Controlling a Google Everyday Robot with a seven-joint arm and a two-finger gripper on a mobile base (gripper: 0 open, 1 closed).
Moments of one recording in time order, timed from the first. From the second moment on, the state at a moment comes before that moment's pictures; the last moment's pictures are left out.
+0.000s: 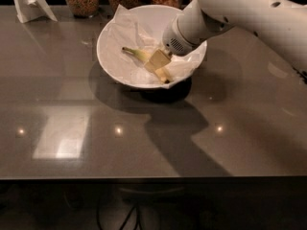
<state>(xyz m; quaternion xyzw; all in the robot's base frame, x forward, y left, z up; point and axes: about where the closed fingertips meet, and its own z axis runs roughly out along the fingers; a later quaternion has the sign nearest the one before) 0.641 -0.013 0.893 -0.50 0.79 0.09 0.34</state>
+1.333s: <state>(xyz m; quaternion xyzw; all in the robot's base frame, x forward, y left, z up) 0.669 -0.018 0.842 -0.50 0.81 0.07 0.30</state>
